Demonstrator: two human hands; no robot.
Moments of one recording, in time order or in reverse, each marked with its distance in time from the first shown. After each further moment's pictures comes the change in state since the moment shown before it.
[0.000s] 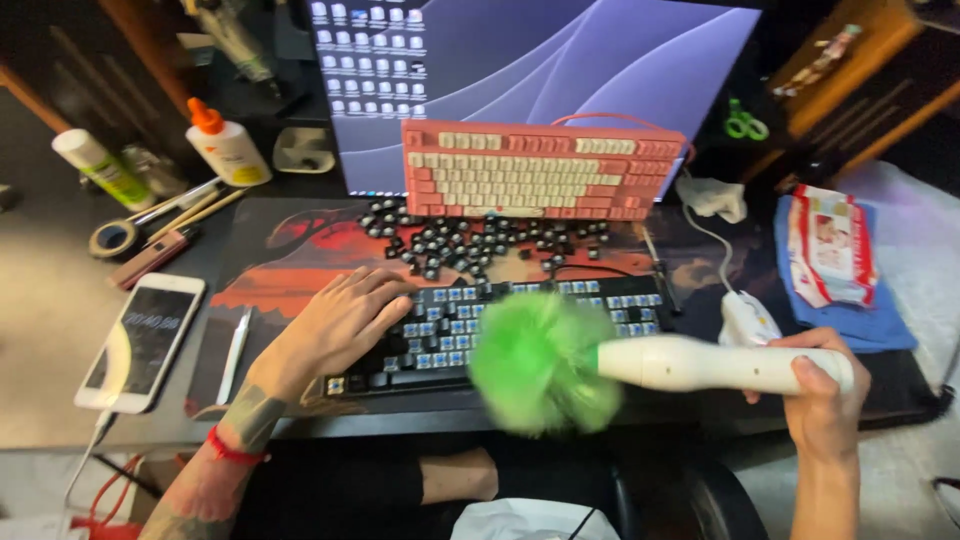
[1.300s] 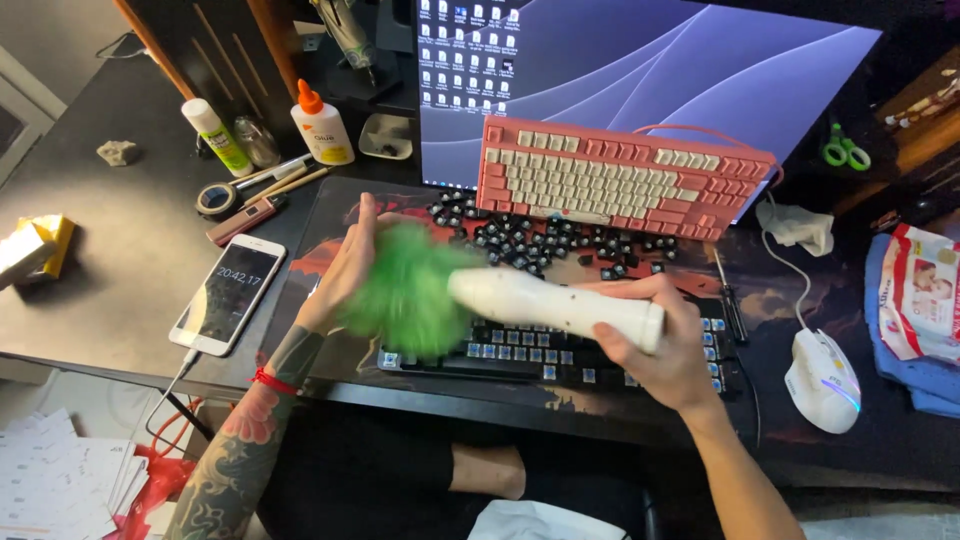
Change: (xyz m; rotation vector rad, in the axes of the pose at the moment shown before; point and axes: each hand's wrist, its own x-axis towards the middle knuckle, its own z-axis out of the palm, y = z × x) left_hand -0.014 0.015 -0.059 -0.839 0.376 -0.472; right_hand 0.009 -0.094 0.275 -0.051 -0.507 -0.441
